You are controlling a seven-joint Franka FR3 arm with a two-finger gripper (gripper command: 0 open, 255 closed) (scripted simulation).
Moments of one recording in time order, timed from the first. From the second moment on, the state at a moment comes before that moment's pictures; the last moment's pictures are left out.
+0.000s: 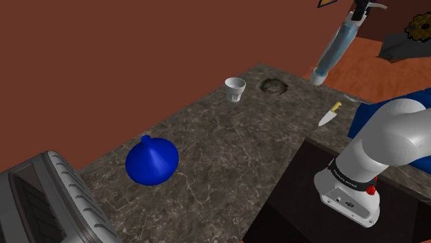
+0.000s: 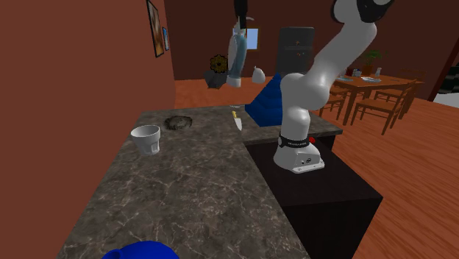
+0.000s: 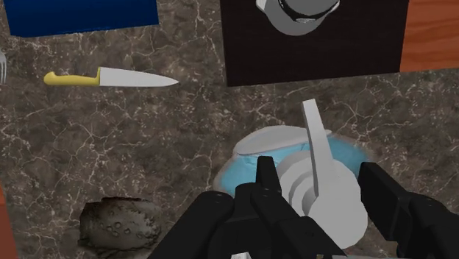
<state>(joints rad) -0.01 -0.74 -0.13 -1.96 -0.12 1.09 -0.12</state>
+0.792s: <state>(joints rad) -0.04 -0.90 -0.34 -1.97 -0.36 1.00 -0.39</state>
